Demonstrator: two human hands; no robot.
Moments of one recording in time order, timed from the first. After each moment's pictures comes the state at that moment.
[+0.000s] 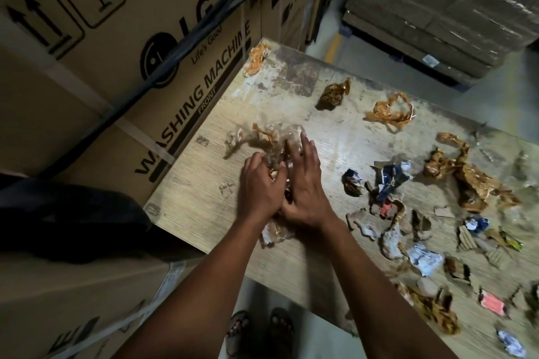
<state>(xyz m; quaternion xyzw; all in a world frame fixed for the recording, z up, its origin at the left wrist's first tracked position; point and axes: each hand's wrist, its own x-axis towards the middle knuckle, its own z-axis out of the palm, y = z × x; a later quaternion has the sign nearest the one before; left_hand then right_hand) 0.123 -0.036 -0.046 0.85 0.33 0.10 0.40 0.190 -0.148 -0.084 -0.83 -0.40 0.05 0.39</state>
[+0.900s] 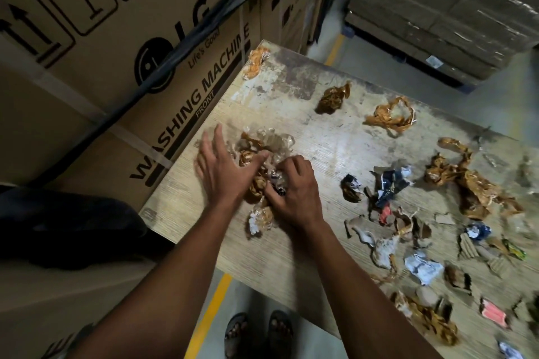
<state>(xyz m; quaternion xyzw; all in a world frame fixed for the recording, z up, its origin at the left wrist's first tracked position) 0.128 0.035 -0.065 0.86 0.42 0.11 0.27 0.188 -0.130 -0.087 -0.88 -0.33 0.03 0.35</state>
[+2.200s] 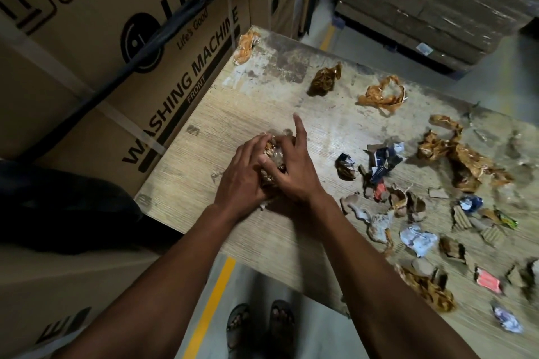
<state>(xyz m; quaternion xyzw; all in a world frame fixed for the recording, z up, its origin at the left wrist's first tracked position) 0.096 -0.002 -0.081 0.93 0.10 0.08 0.34 0.201 -0.136 -0.087 -0.84 -0.34 0.11 0.41</state>
